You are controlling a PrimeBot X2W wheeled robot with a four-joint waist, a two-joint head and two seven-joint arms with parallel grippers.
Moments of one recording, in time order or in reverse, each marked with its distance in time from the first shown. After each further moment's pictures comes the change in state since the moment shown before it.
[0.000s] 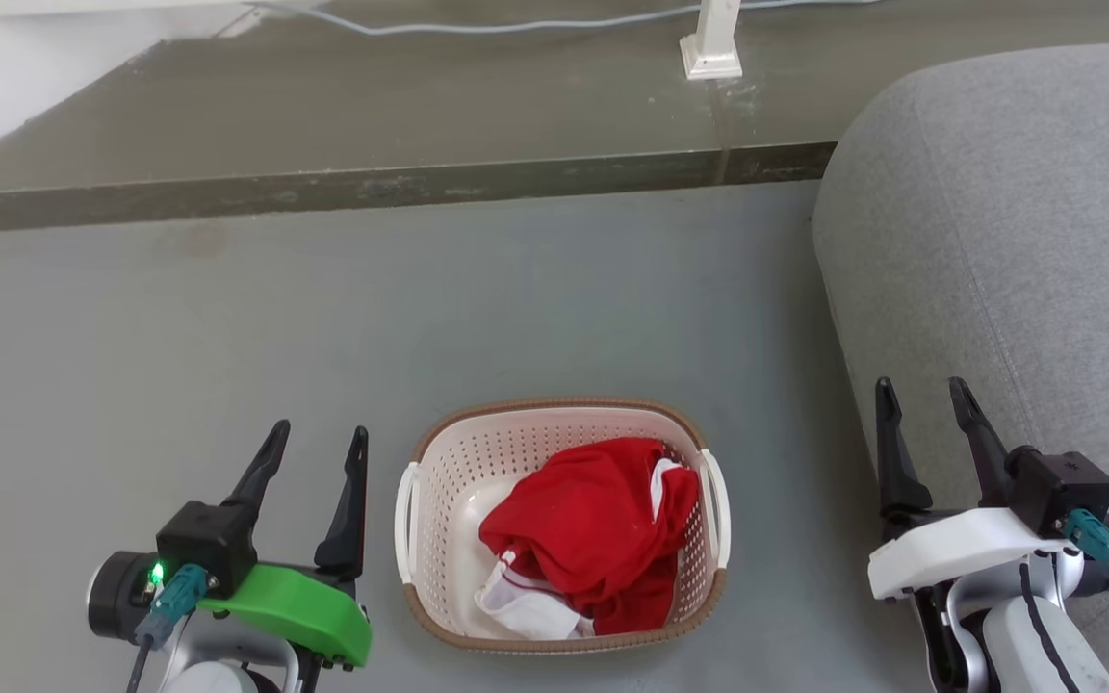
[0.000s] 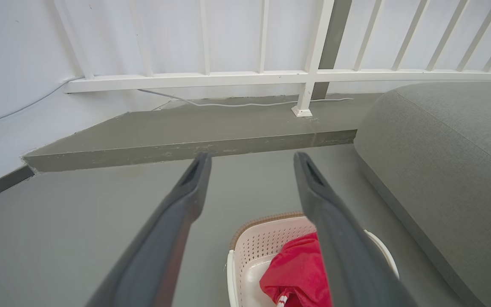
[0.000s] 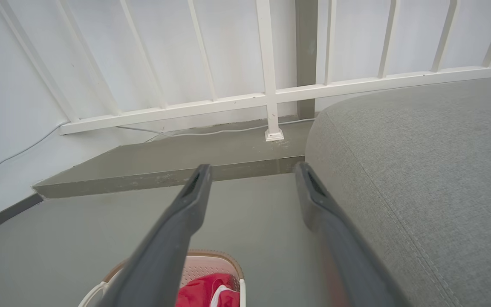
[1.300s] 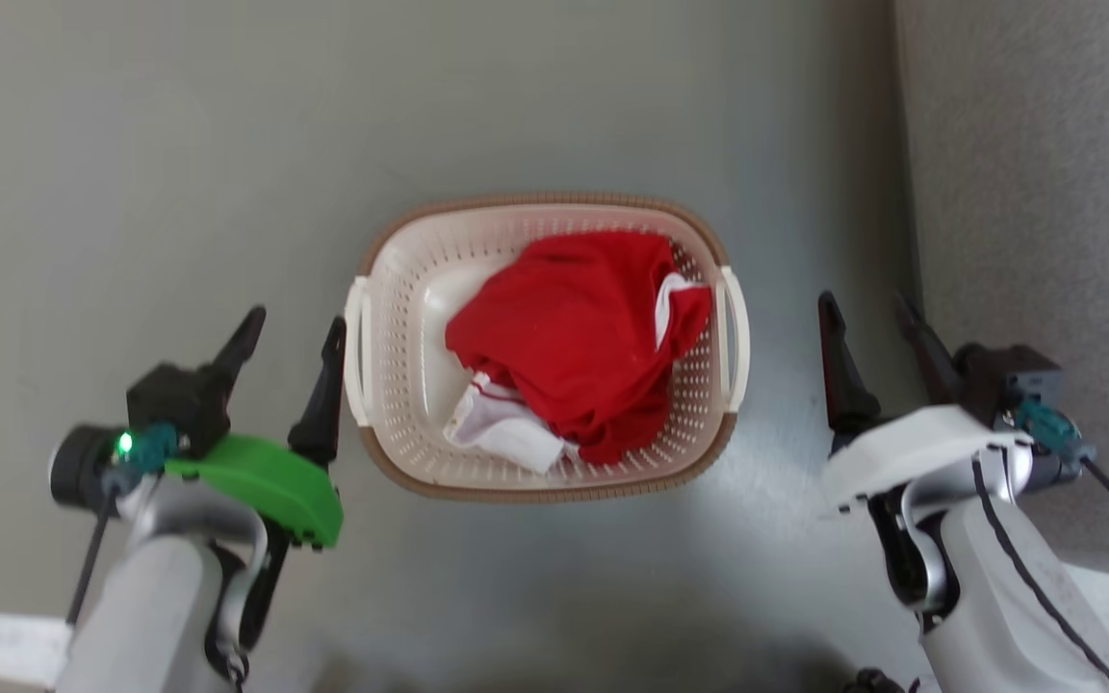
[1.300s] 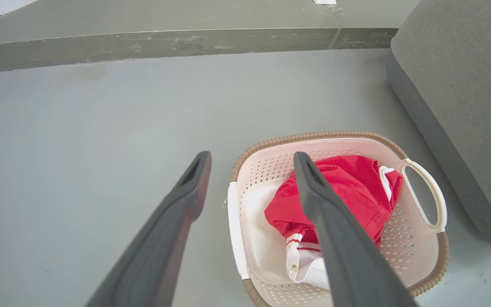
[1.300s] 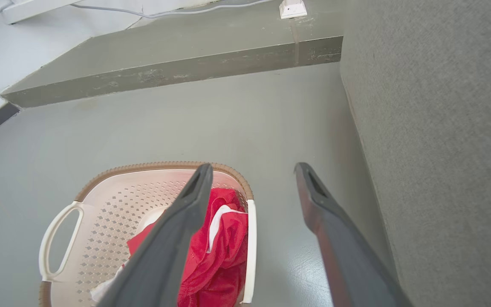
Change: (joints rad) left arm -0.217 0.025 0.010 0.056 -0.012 -0.047 0.124; right arm -0.196 0.007 0.074 0.073 0.035 0.000 0.072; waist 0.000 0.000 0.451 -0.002
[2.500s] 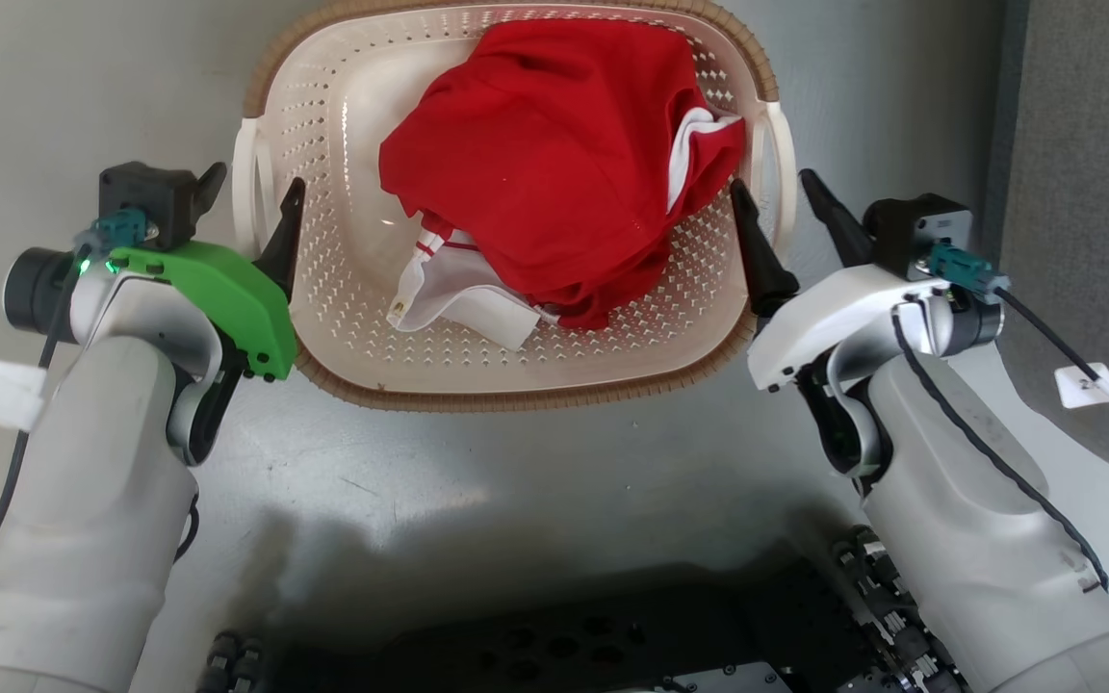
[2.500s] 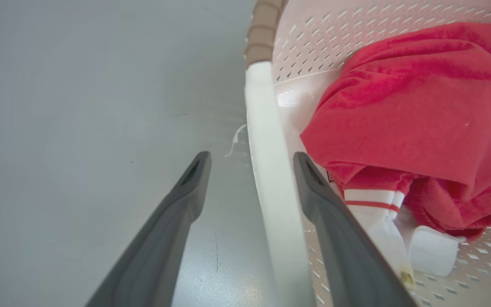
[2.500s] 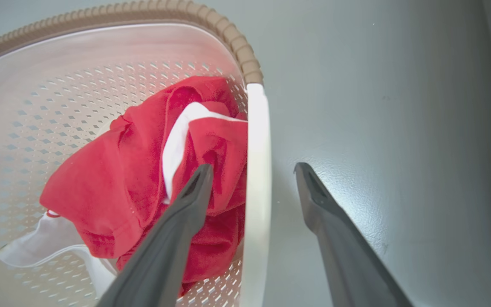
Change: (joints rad) left arm -0.434 -0.030 -0.044 0.490 -0.010 -0.153 0.031; right arm -0.350 -0.004 0.183 0.283 0.124 0.001 0.007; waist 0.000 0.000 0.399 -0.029
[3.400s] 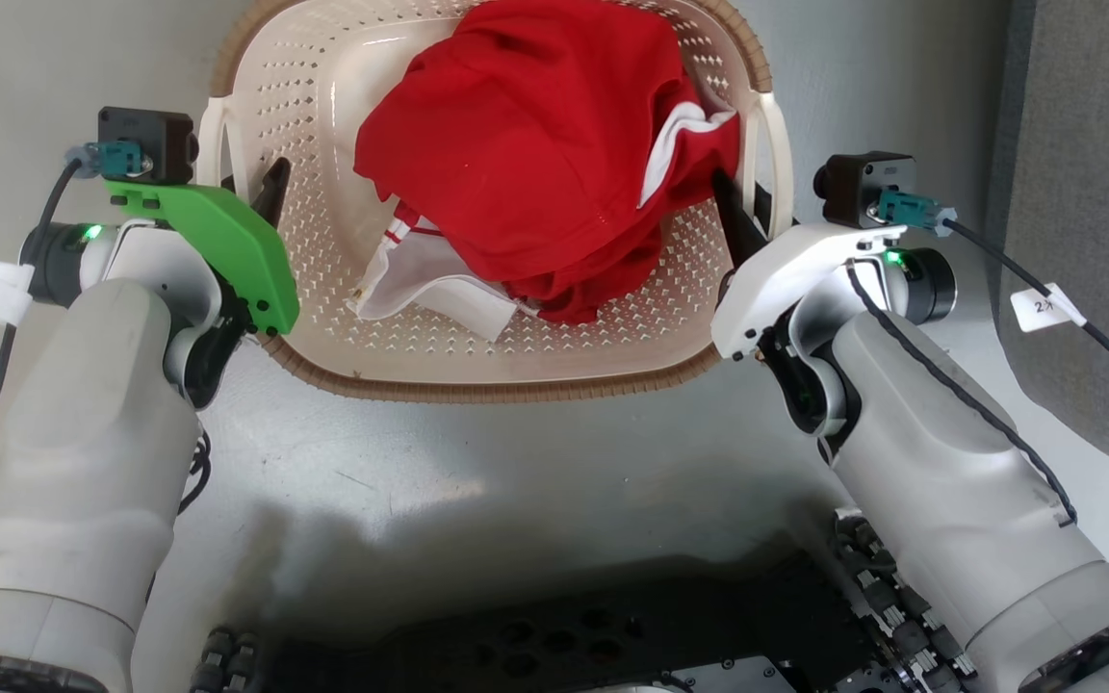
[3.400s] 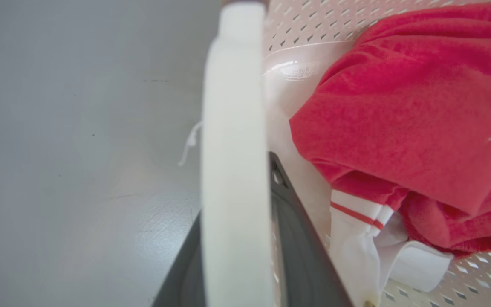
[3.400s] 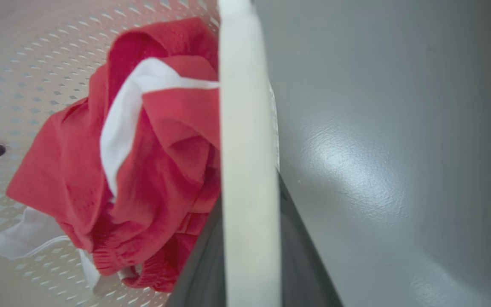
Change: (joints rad) left arm -0.161 -0.055 -0.036 0.253 -0.124 -0.040 0.099; right arm -0.151 0.006 0.158 0.169 0.186 -0.007 0.066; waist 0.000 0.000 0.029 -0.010
